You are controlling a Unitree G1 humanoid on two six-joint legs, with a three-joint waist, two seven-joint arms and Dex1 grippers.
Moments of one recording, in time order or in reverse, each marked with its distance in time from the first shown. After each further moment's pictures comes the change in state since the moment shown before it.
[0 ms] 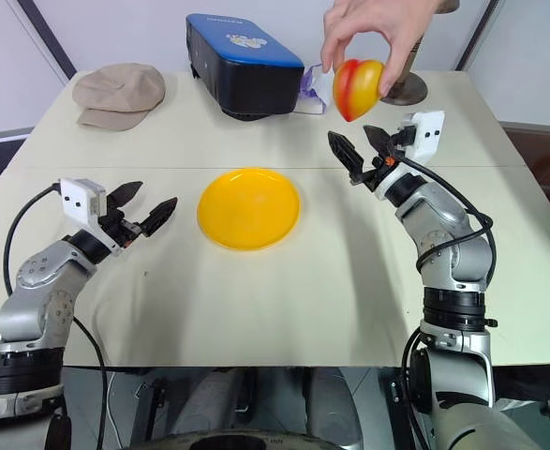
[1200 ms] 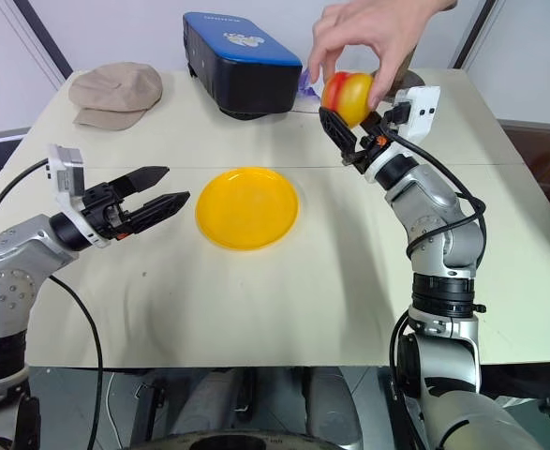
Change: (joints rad) left arm -0.084 0.165 0.027 -0.146 -0.362 0.300 -0.154; right arm -0.081 0.051 0.002 -0.012 0.009 0.021 -0.038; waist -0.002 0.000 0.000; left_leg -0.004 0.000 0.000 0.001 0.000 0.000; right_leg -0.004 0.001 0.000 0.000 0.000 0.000
